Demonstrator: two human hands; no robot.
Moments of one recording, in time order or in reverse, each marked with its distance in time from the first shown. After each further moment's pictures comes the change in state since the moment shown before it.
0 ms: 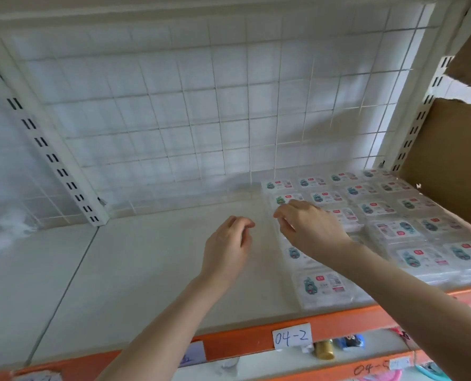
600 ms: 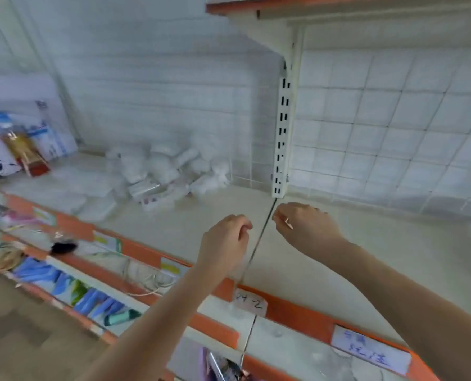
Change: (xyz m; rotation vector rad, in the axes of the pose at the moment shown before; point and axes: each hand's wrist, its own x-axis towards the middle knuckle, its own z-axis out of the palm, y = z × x) left_hand -0.123 -0.179 -0.249 0.317 0.100 -0.439; right_hand 0.068 -0.316 0.072 0.206 -0.154 -0.421
